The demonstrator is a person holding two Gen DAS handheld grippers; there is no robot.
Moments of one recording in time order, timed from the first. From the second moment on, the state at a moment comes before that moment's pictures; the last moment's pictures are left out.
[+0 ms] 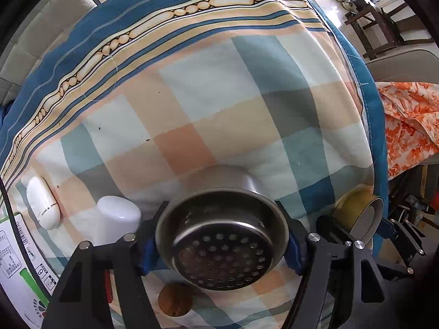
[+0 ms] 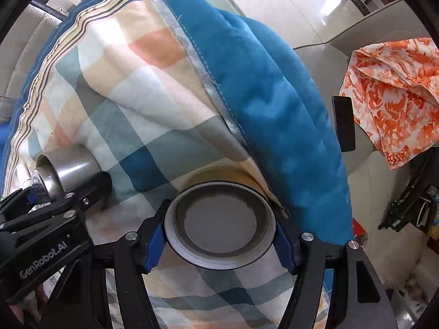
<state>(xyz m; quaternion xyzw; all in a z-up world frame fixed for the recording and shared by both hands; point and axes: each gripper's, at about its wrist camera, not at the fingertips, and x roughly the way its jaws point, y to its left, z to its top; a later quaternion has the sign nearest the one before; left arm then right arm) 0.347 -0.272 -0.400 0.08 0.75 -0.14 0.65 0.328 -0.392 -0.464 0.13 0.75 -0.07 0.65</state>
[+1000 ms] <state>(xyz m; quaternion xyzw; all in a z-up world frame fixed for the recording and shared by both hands) 0.277 -0.221 -0.332 0.06 0.71 -0.12 0.69 0.298 -0.334 -0.397 0.08 0.73 -0.05 0.67</state>
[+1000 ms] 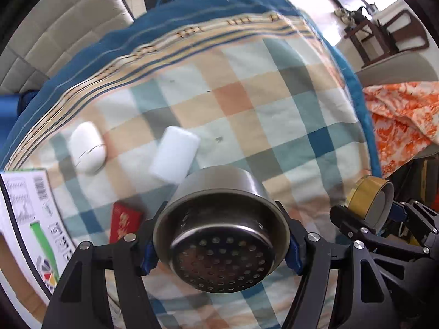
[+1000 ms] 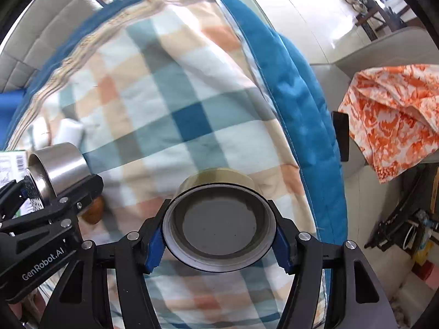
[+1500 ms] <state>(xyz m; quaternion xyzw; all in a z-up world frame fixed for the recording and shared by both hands) 0.256 -0.087 -0.195 -0.03 0.63 -0.12 0.76 0.287 -0.211 -0.274 0.04 0.68 0.03 0.73</state>
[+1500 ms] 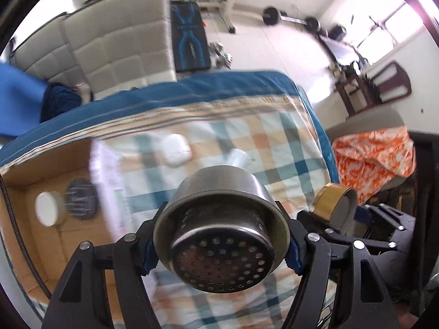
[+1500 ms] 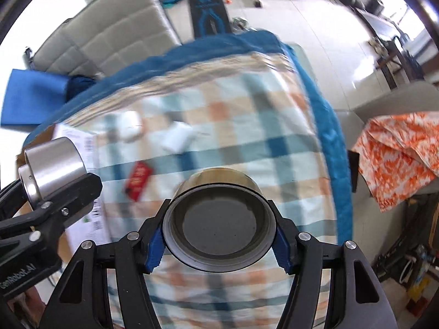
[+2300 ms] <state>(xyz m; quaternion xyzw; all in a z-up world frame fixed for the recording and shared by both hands) 0.219 0.232 -0.281 -0.04 0.67 0.12 0.73 0.258 0.121 -0.347 -0.03 0.72 0.15 0.68</state>
